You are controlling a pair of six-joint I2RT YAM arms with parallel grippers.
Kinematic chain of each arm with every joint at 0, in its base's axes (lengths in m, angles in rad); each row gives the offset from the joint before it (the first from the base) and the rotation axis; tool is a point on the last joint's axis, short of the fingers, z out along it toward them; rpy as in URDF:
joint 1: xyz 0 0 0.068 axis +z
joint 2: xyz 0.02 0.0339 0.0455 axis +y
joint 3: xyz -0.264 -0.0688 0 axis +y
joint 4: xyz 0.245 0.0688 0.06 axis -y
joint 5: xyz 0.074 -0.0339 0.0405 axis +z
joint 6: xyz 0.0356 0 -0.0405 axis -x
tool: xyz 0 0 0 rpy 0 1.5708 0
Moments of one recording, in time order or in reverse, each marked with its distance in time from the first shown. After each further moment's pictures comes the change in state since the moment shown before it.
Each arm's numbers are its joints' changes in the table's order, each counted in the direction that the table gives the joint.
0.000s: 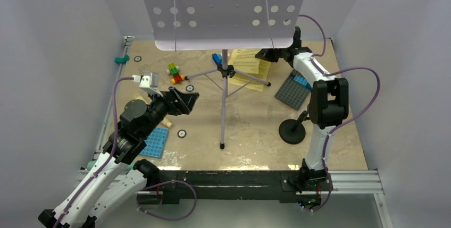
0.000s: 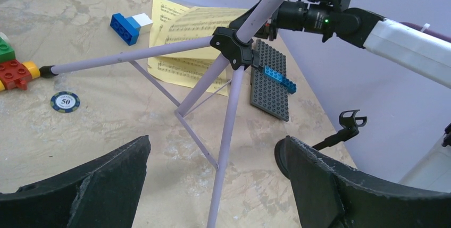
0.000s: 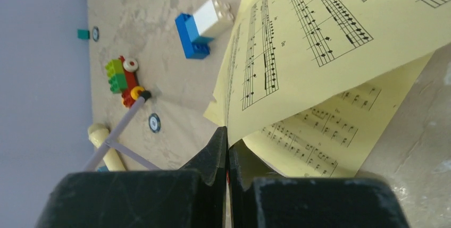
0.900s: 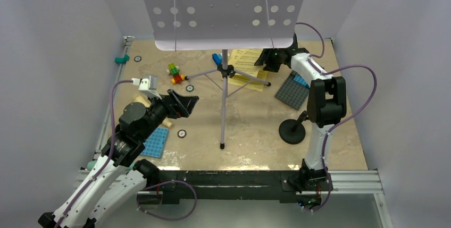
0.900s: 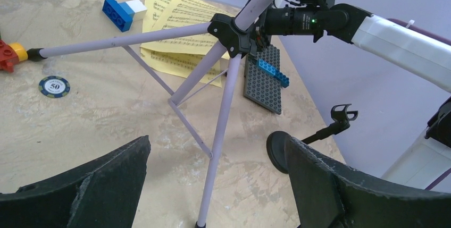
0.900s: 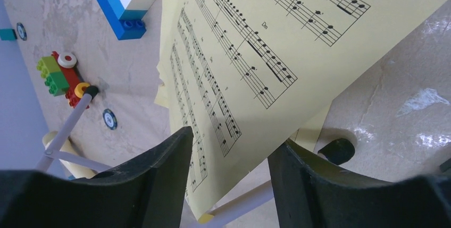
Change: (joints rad) left arm 0.000 -0.037 0.018 -0.029 -0.023 0.048; right arm 0.024 0.033 0.034 -0.169 -0.129 0.007
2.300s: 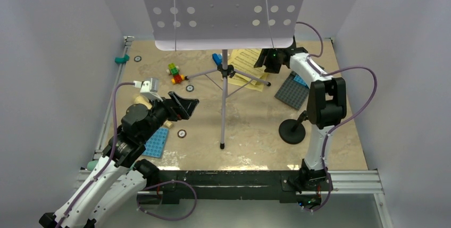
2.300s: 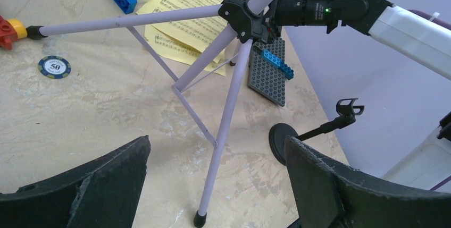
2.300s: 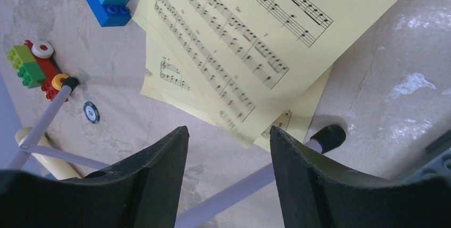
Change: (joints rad) left arm 0.000 -0.015 0.035 -0.033 0.000 0.036; right arm 0.021 0.002 -0.017 -0.062 -0.047 0.052
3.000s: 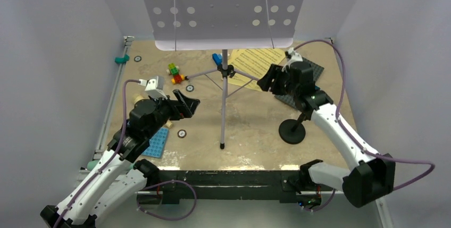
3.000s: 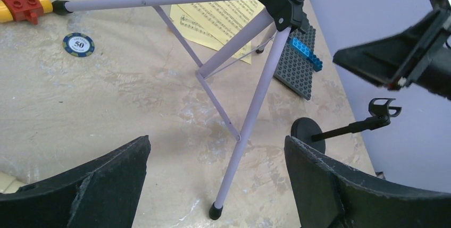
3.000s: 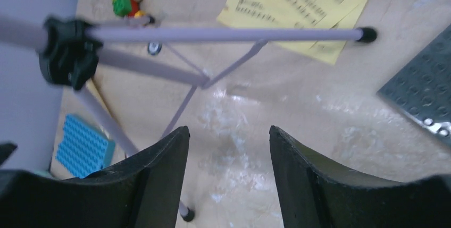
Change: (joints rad) left arm 0.000 0.063 -0.007 -0.044 0.046 0.003; right arm 0.138 -0.840 0.630 0.174 -0.140 -0.010
